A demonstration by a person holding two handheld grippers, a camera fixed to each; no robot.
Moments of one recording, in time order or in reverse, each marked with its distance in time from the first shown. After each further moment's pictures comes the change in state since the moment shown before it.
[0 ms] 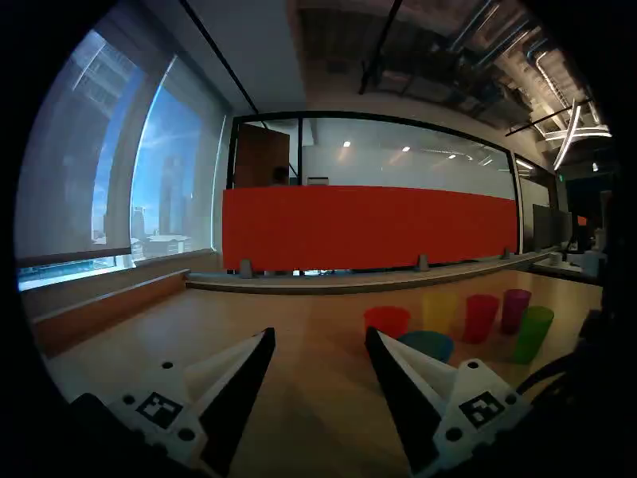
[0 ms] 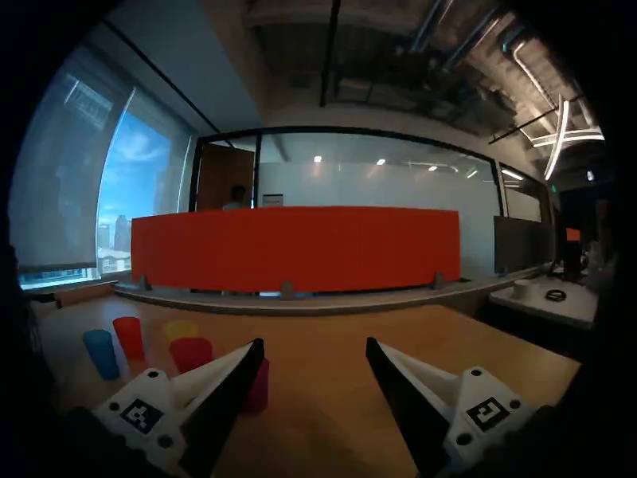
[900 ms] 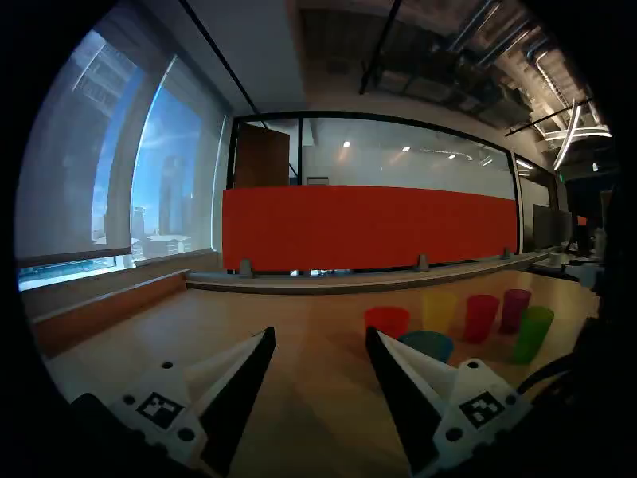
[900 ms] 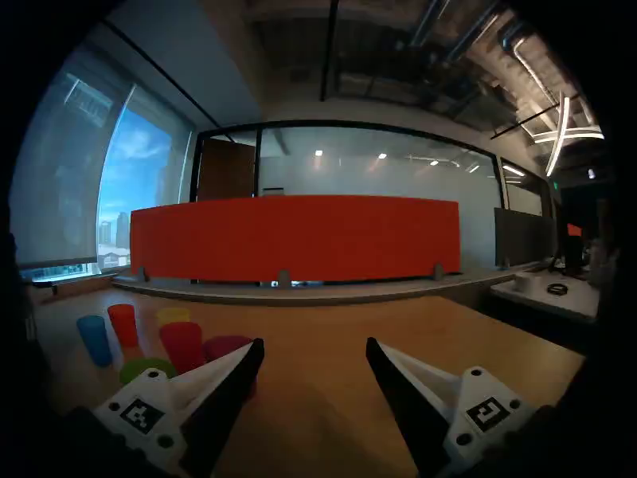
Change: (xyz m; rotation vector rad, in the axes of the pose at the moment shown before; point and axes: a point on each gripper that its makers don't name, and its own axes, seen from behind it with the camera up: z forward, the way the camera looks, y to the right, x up) left arm 0.000 0.000 0.000 0.000 0.000 0.000; right arm -0.021 0.012 0.007 0.009 -0.015 -0.003
